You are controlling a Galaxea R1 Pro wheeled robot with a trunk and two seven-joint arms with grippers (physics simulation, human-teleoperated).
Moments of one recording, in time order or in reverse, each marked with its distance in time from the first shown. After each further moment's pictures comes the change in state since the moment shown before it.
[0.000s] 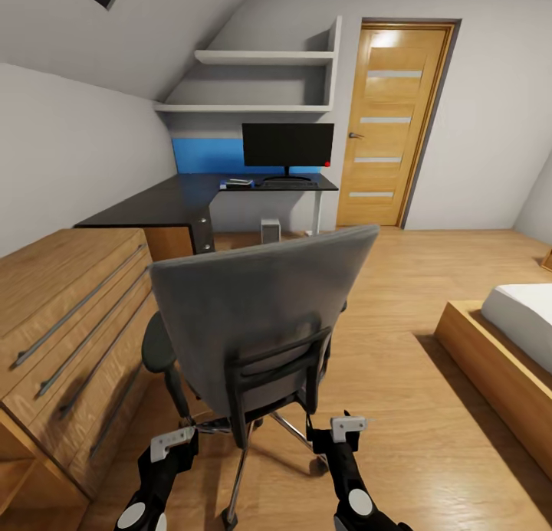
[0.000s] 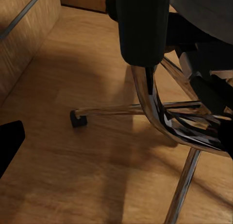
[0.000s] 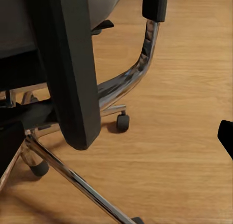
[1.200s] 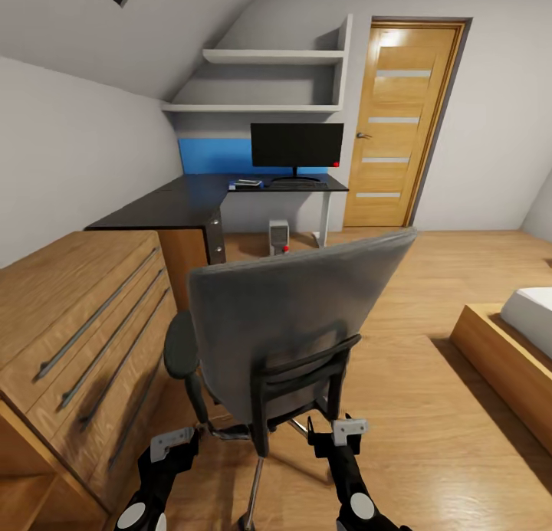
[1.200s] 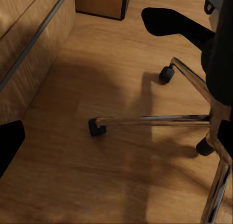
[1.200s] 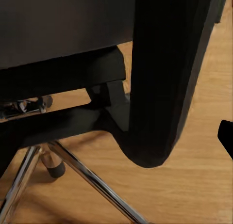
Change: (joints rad) left arm 0.000 0.000 0.000 0.000 0.000 -0.001 0.000; right arm 0.000 -0.002 0.000 0.029 0.014 -0.009 0.008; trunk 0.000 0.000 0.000
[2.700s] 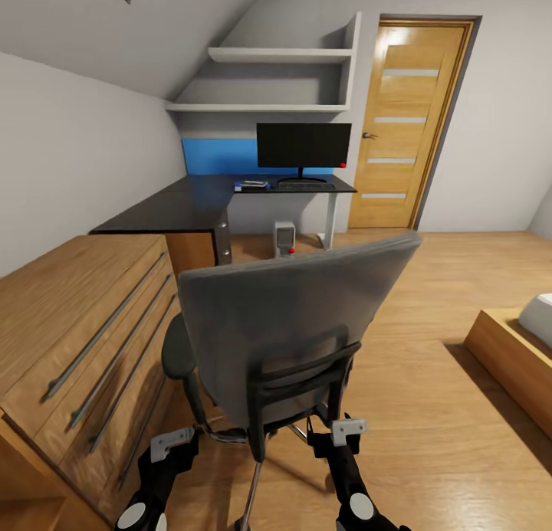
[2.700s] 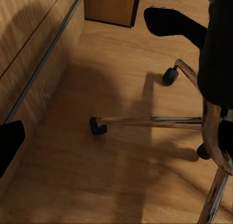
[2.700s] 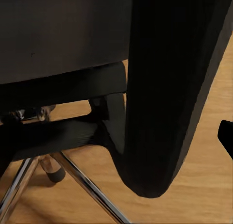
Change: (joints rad) left arm 0.000 0.000 -0.001 0.002 0.000 0.000 0.001; right arm 0.000 0.002 0.001 0.001 0.014 0.000 0.000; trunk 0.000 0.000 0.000
